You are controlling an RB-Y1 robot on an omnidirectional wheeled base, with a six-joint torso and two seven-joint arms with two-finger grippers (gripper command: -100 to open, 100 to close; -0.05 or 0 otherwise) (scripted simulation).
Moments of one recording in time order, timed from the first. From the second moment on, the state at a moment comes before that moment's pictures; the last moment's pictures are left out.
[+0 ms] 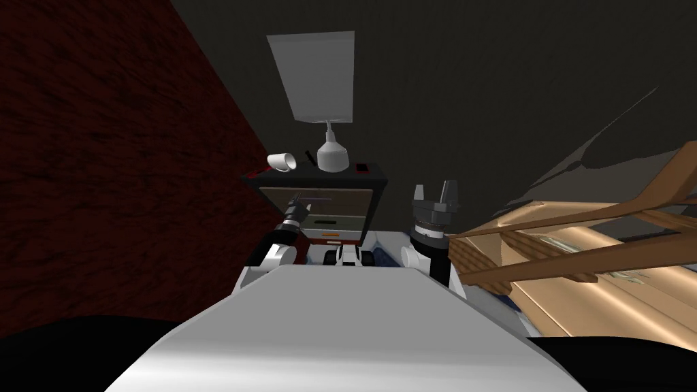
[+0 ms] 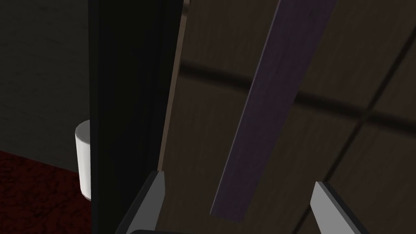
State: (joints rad) left arm 0.53 0.11 -0.02 -2.41 0.26 0.25 0.09; right arm 0.53 -0.01 -0.04 -2.34 0.09 -0.62 -0.14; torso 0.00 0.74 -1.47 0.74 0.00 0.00
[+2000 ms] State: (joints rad) left arm 0.51 0.19 0.07 -2.59 0.35 0.48 0.14; right arm 0.53 -0.01 -0.04 -2.34 0.09 -0.62 -0.14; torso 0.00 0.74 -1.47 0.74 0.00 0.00
